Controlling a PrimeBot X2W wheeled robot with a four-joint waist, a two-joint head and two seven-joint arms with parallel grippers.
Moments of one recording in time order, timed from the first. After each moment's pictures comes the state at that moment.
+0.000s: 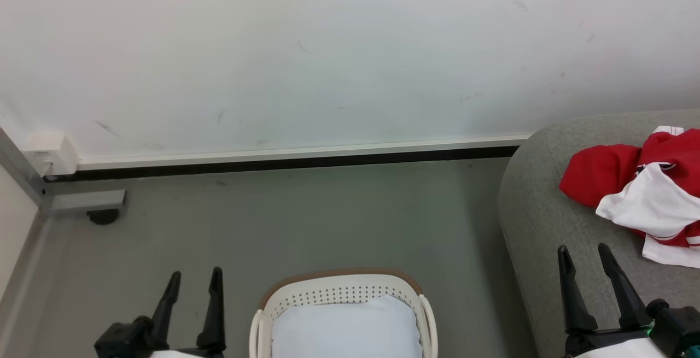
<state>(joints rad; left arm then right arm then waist) -0.03 0.05 0.00 0.22 -0.23 -0.10 -0.26 -0.07 -0.10 0.09 0.20 0.36 0.13 -0.26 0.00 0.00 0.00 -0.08</state>
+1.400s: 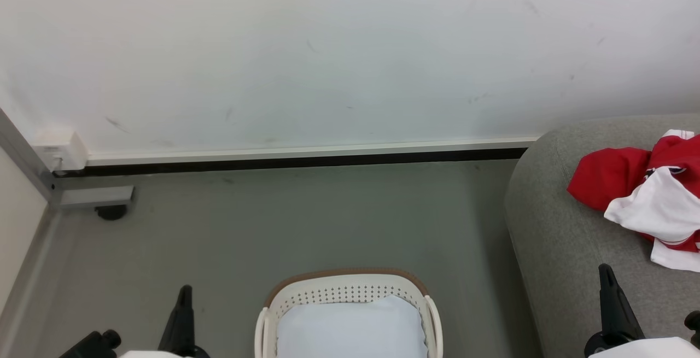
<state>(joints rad) -0.03 0.04 0.03 0.26 -0.72 -0.11 -0.13 -0.06 -0.08 0.03 0.25 0.81 0.13 -0.13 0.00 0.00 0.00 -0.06</state>
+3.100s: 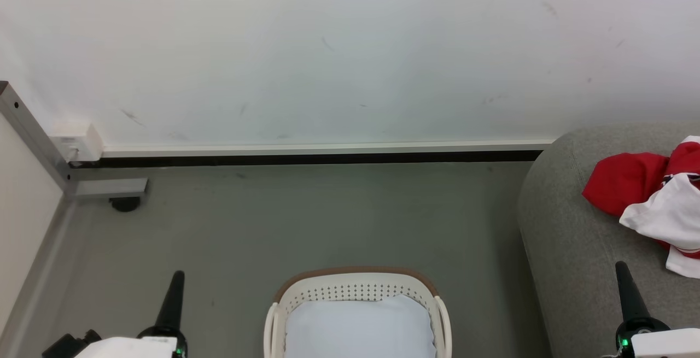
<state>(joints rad) -0.08 0.04 0.08 0.25 -1.28 -0.12 0.03 -0.08 -0.06 -0.06 0.25 1.32 0.13 0.02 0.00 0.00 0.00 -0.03</state>
